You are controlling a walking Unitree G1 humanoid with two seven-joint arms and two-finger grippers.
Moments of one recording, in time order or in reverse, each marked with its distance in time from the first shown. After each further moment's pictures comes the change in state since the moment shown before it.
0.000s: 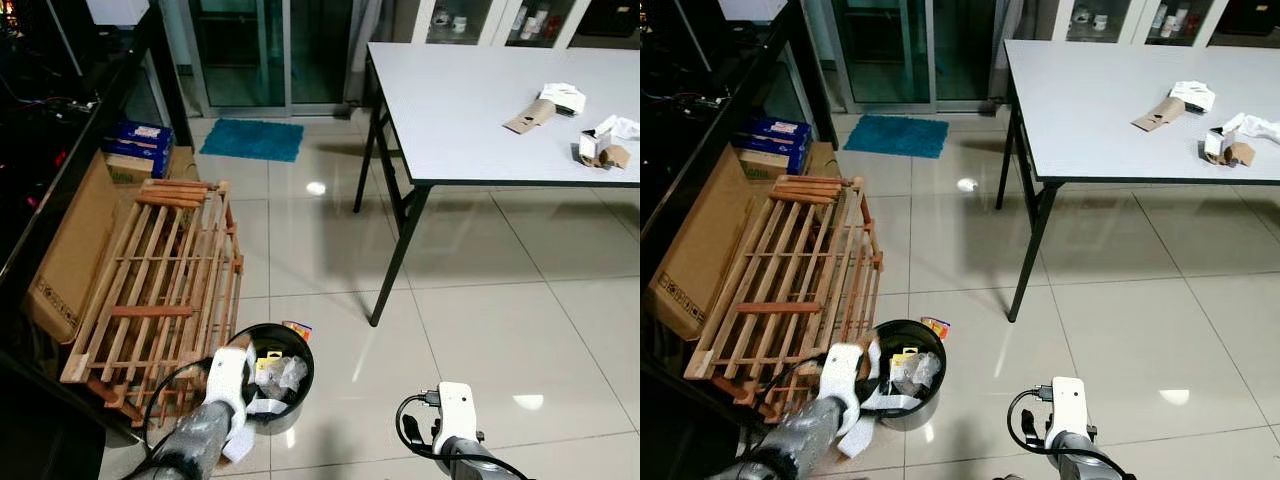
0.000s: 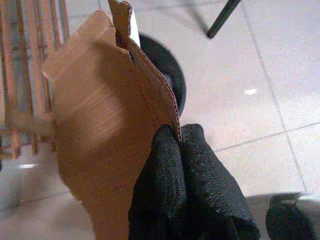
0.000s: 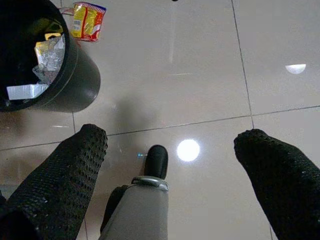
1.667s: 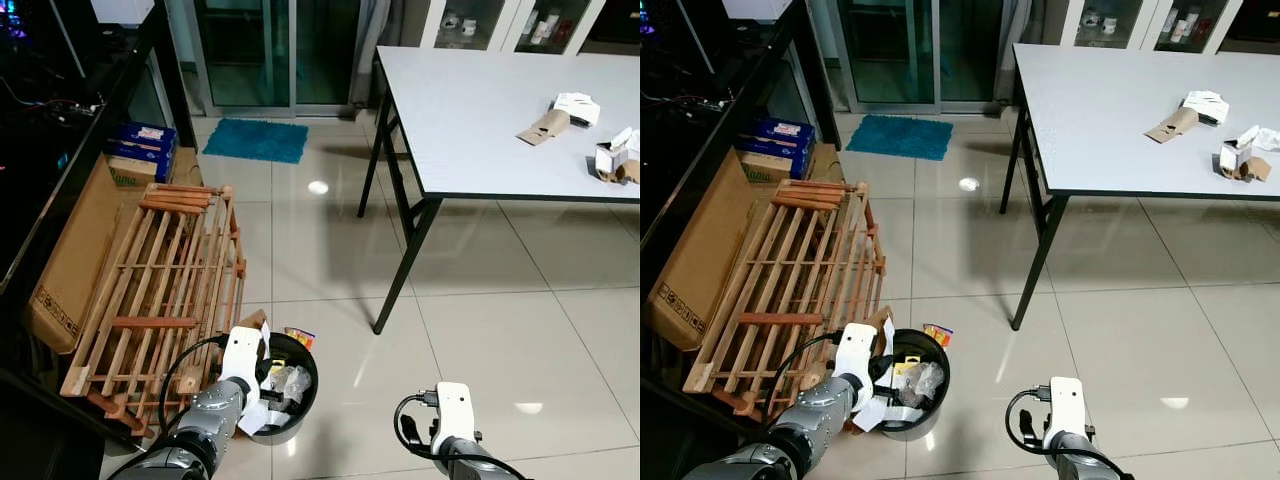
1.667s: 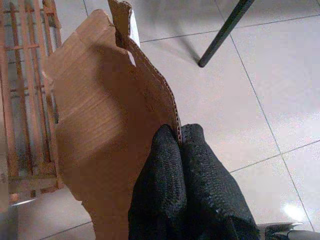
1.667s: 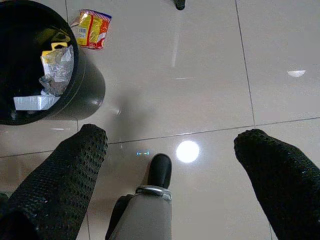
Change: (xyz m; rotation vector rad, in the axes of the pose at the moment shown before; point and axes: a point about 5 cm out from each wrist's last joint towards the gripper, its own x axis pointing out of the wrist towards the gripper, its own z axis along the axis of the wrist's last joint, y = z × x) left arm 0.006 -0.012 0.022 0.040 -0.060 -0.024; right arm 0.000 0.002 0.000 -0.001 0.001 0.011
